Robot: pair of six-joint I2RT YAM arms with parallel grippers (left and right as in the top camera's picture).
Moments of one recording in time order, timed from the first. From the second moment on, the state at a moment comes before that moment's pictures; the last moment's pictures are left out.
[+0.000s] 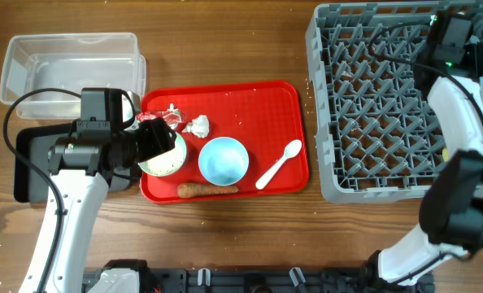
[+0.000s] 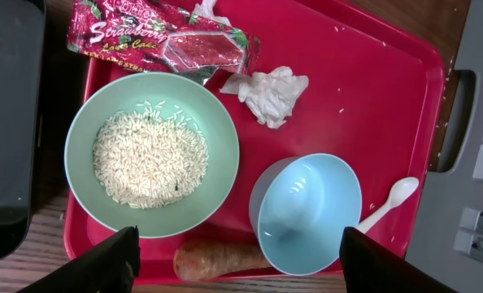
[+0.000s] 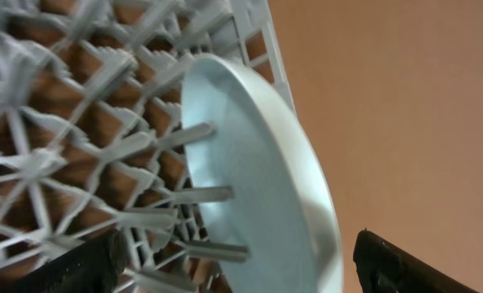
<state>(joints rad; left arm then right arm) -0.02 1.22 1.01 -0.91 0.25 -0.42 -0.20 1.85 1.41 -0.31 0.66 -0.47</state>
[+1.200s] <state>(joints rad) -0.02 1.22 1.01 -0.91 0.25 -0.42 0.64 1.80 1.39 -1.04 -0.01 0.89</state>
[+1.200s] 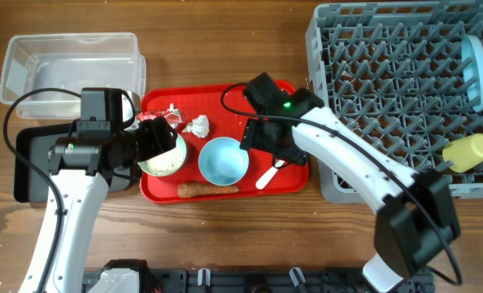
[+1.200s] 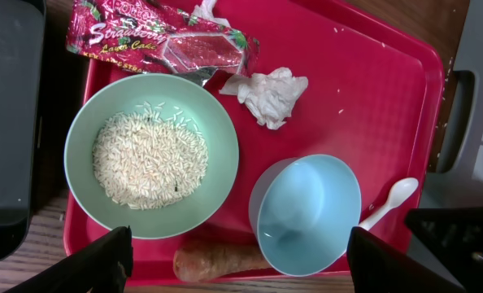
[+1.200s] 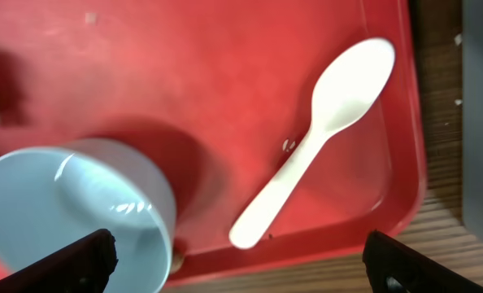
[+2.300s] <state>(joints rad) -0.02 1.22 1.01 -0.91 0.25 -0.42 0.56 1.92 1.21 -0.78 0.02 0.87</state>
